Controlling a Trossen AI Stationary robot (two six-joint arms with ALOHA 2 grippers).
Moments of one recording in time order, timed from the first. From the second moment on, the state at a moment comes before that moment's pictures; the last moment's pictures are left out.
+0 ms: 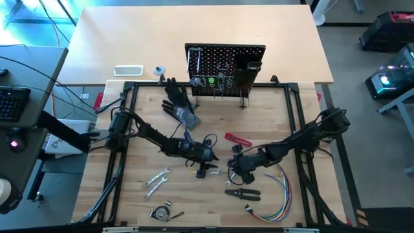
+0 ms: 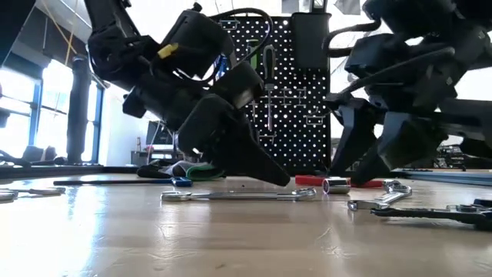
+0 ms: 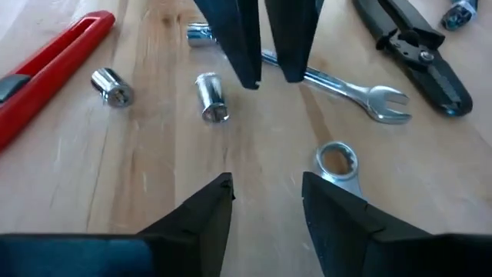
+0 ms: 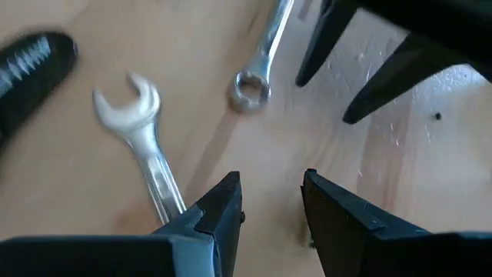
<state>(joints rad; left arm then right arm) -0.16 2.03 0.88 0.59 0.02 -0.01 0.37 1.65 0.66 0.12 0.20 -0.21</state>
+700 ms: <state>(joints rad) -0.11 2.03 0.89 0.61 0.02 -0.01 0.36 1.65 0.68 0.03 0.25 0.29</state>
